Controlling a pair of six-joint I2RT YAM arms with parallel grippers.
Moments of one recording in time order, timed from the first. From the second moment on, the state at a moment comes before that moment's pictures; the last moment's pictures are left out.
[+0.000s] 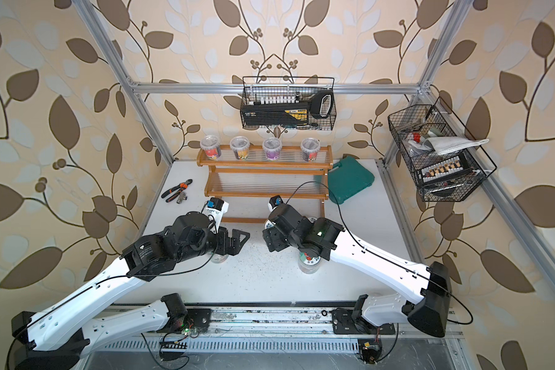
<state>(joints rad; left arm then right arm) -0.89 0.88 1.00 -0.74 -0.05 -0.54 0.97 1.29 1.25 -0.81 0.23 0.46</state>
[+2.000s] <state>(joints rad) -1.01 1.14 0.71 0.23 0.40 0.01 0.97 1.09 1.30 -1.00 0.03 0.45</state>
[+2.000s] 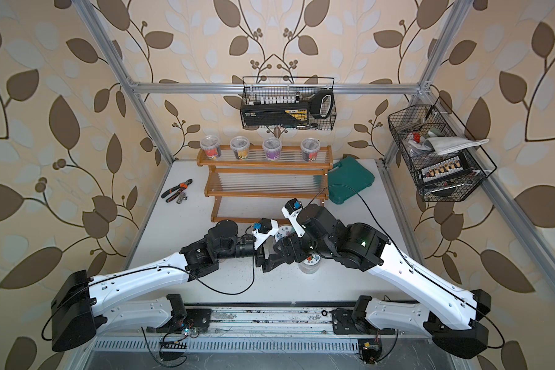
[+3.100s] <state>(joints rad) -1.01 1.06 0.52 0.40 0.02 -0.05 0.96 0.83 1.21 -0.88 0.18 0.45</state>
